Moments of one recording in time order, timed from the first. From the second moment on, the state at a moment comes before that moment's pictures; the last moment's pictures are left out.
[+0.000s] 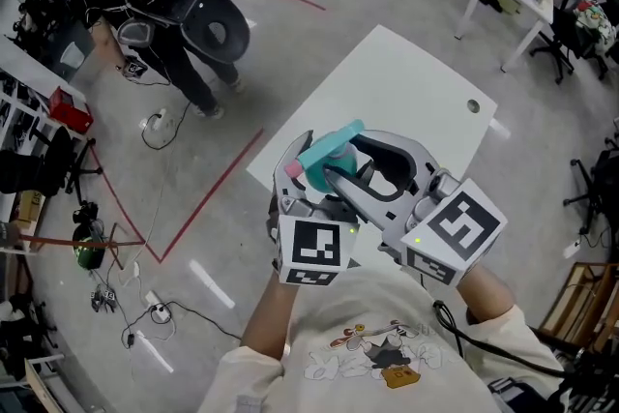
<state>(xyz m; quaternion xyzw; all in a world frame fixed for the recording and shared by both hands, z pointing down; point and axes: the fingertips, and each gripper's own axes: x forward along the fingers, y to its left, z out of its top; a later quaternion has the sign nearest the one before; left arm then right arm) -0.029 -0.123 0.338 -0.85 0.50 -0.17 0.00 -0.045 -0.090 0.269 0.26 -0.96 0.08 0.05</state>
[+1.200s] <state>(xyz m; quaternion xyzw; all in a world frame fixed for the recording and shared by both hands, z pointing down) 0.008 -0.008 0.325 -0.97 0.07 -0.22 0.02 -0.035 0.006 0.226 -0.29 -0.94 0.03 0.15</state>
